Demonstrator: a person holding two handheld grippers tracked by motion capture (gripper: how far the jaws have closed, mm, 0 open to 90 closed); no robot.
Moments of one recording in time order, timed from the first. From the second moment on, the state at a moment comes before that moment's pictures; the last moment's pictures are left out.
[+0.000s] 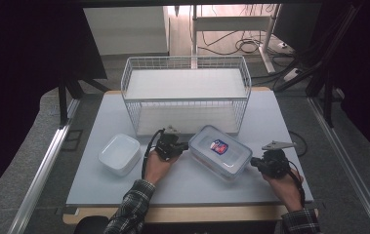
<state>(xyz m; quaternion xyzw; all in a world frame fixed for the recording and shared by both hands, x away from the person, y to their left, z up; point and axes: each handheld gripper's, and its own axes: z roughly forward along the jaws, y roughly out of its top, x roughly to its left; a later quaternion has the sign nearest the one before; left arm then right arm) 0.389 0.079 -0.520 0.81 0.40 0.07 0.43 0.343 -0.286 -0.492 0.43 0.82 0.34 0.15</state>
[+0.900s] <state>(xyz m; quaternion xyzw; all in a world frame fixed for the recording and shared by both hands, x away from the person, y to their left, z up) 0.374 0.109 -0.513 0.78 0.43 0.04 0.44 0.372 -0.270 -0.493 0.42 0.81 0.38 0.13</state>
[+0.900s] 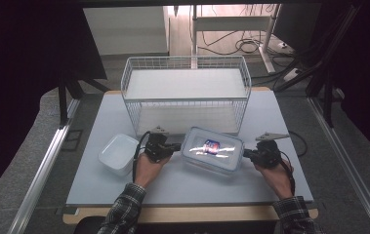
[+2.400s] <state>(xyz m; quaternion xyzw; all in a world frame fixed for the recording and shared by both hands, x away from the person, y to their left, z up) 0.258 0.174 -0.507 0.79 0.41 0.14 0.43 0.325 -0.249 -0.480 0.35 0.83 0.40 0.16</state>
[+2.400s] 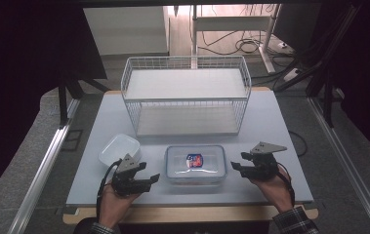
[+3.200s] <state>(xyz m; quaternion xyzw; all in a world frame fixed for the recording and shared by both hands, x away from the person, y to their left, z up) 0.261 0.167 -0.505 0.80 0.42 0.13 0.41 0.312 -0.246 -0.477 0.33 0.83 0.43 0.14</state>
